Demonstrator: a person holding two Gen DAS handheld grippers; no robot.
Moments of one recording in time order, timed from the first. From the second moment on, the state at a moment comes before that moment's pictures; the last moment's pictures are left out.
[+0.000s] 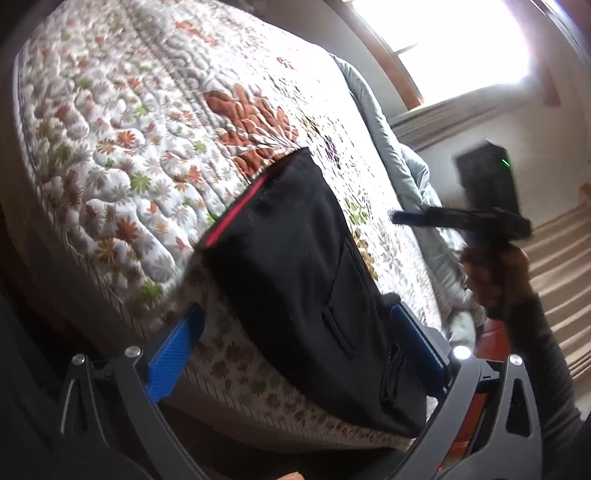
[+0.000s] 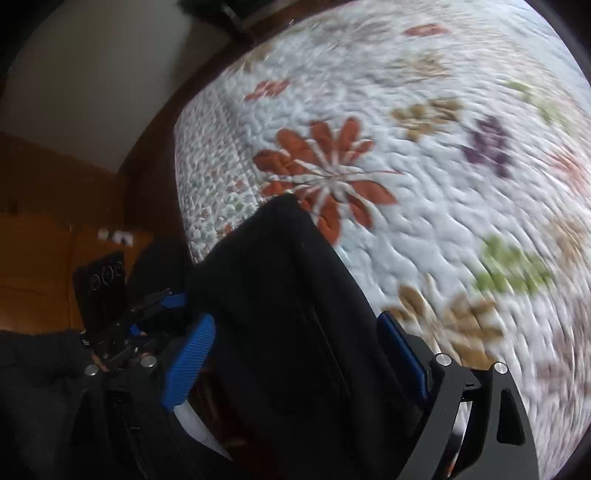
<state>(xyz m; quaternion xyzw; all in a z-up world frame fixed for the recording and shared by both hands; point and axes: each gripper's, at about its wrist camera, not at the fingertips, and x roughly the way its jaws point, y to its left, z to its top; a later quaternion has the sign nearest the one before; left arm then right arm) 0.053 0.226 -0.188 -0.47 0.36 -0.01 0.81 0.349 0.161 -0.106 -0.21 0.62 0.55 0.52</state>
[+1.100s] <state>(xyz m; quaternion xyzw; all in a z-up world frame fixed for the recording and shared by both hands) 0.067 0.257 -0.221 -0.54 0.37 -0.01 0.76 0.380 0.240 -0.190 -0.20 0.68 0.60 0.37</state>
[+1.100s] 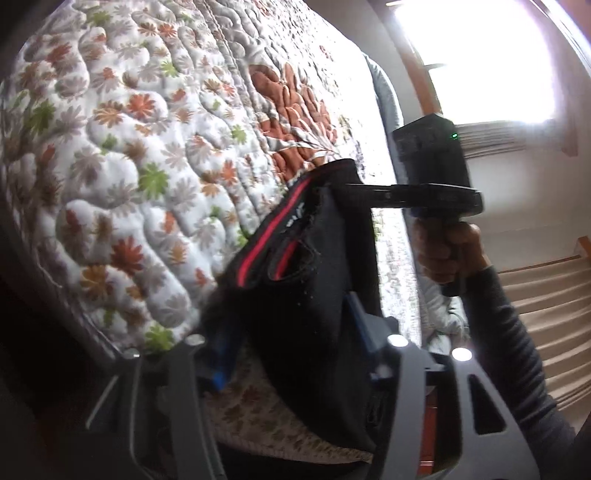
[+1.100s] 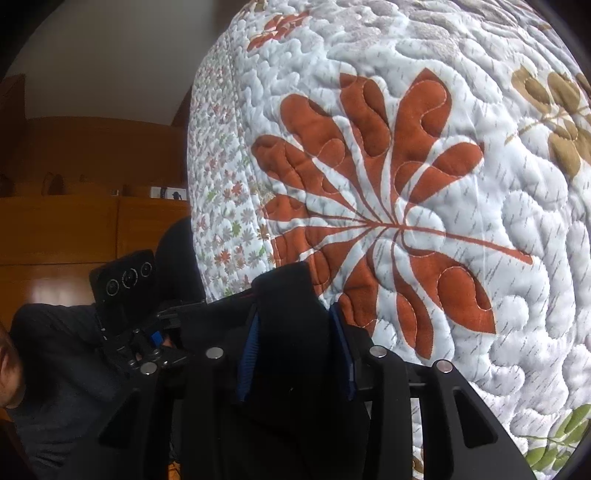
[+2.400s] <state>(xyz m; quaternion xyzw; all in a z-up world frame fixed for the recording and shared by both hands) 0.081 0.136 -0.043 -0.31 0.33 -0.09 0.89 0.322 0.082 0.028 -0.27 0.54 0.50 0.63</state>
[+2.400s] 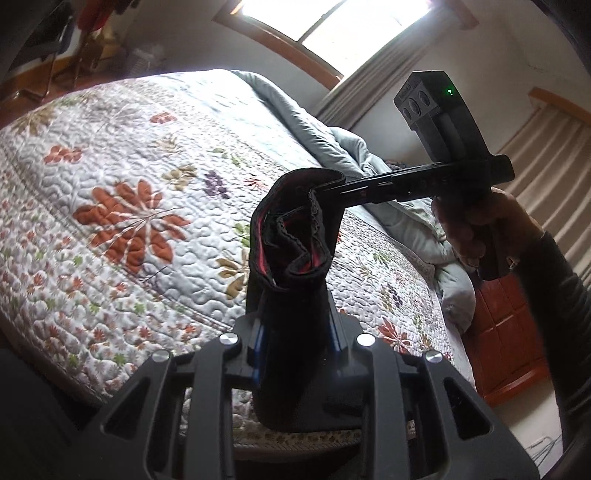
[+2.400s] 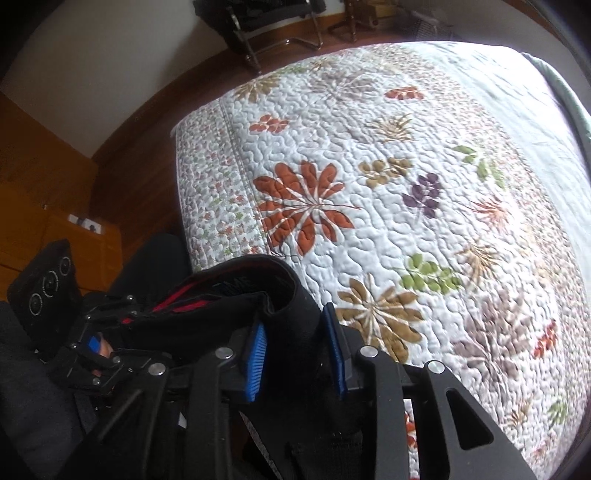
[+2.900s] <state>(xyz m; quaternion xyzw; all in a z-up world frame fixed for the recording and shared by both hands) 0.076 0.084 -0.006 -0.24 0.32 -0.14 0.90 0.296 0.015 0.069 -0.26 0.51 0.45 0.69</state>
